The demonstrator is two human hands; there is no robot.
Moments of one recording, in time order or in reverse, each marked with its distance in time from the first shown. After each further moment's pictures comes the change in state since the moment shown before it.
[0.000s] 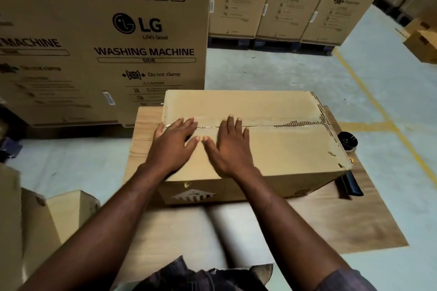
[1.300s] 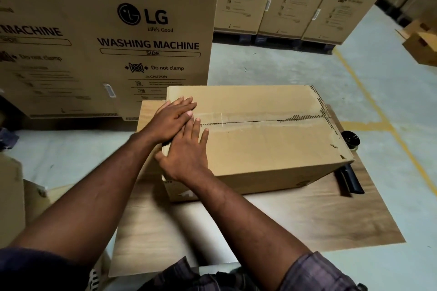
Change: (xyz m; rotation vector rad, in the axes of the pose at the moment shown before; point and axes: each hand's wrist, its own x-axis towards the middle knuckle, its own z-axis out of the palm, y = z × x) left_hand 0.051 -0.067 -0.015 -0.268 -0.131 0.107; right_hand -0.007 -0.126 0.041 0.025 -0.056 -0.116
